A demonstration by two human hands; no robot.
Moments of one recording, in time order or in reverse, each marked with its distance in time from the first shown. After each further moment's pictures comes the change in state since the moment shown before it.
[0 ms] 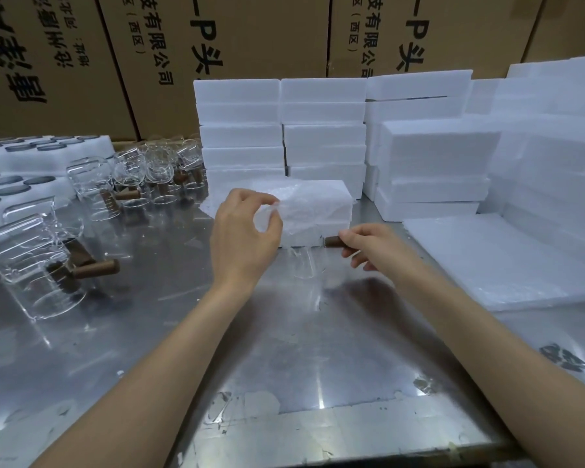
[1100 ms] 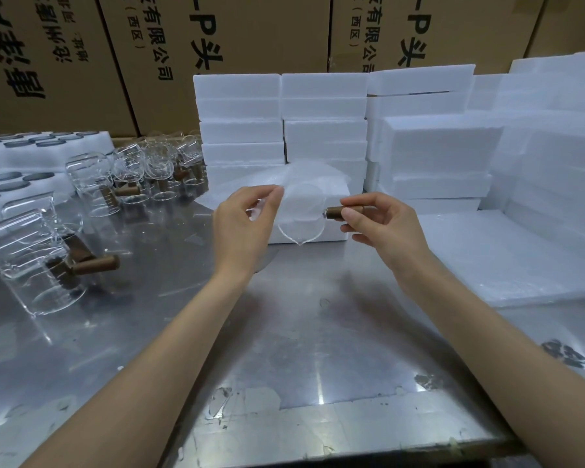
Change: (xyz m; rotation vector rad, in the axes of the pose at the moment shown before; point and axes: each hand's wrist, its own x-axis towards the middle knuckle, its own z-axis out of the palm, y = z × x) left_hand 0.006 0.002 0.001 -0.368 0.025 -0.102; right_hand -0.013 -0.013 0.000 0.317 0.132 -0.264
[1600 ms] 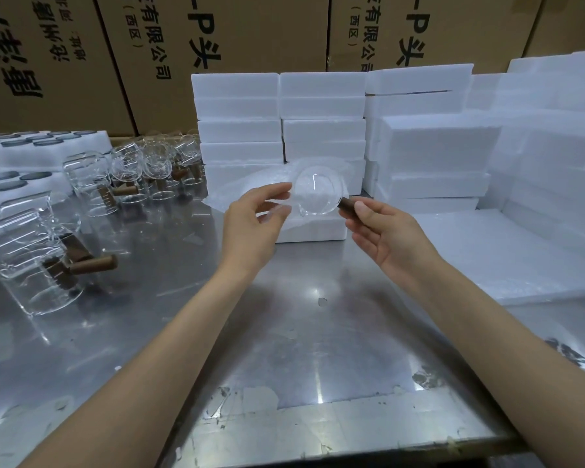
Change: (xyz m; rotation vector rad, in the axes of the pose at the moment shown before) left_hand -0.002 0.003 0.004 -0.067 -0.180 -0.059; right_hand 0.008 0.008 -0.011 0.395 -0.024 0.317
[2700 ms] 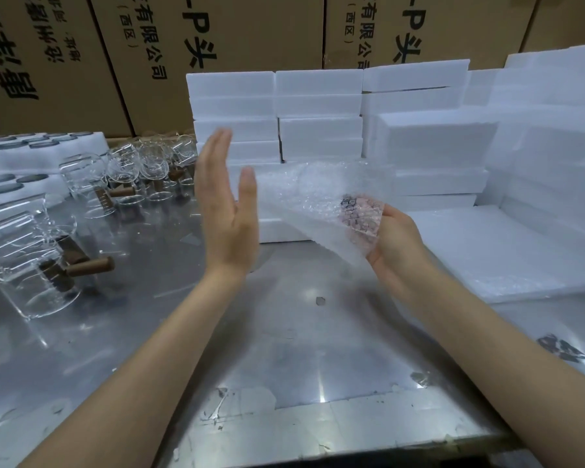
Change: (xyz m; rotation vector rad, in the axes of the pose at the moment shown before) left_hand -0.002 0.015 -0.006 0.093 0.262 0.310; right_hand 0.002 0.006 0.014 0.120 0.119 -0.068
